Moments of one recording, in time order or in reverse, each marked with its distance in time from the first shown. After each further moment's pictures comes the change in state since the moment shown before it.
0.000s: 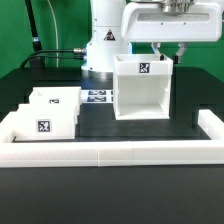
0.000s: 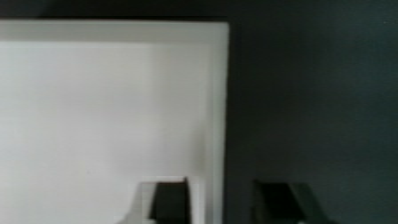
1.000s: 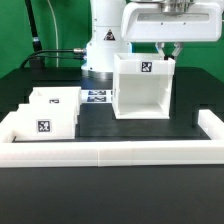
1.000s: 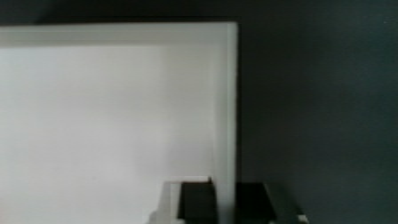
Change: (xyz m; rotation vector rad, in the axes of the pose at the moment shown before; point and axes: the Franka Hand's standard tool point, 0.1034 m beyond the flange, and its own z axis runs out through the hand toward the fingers) arm 0.011 0.006 0.000 0.007 0.005 -0.044
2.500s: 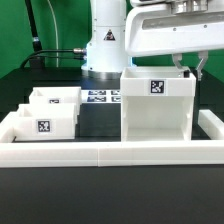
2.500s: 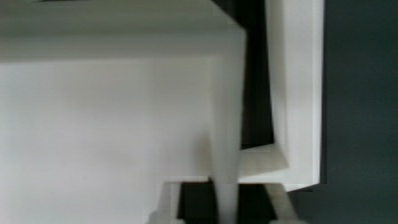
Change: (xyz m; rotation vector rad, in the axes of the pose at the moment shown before) arm 0.154 0.007 -0.006 0.104 0.176 0.335
